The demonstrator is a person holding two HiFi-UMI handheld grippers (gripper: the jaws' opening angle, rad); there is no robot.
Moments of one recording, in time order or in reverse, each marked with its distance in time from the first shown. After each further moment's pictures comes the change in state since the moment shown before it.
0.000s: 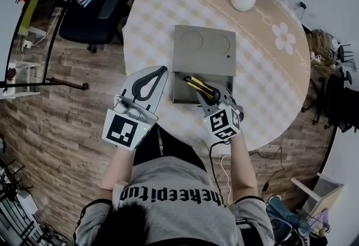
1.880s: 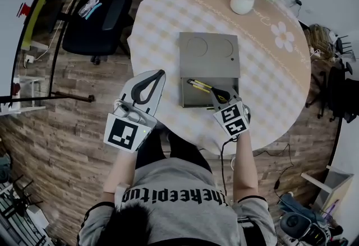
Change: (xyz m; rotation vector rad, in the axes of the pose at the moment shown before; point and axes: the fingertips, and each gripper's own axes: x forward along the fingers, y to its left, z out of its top) left arm -0.022 0.027 0.013 0.033 -0.011 -0.030; right arm 0.000 -0.009 -0.016 0.270 0.108 -0.050
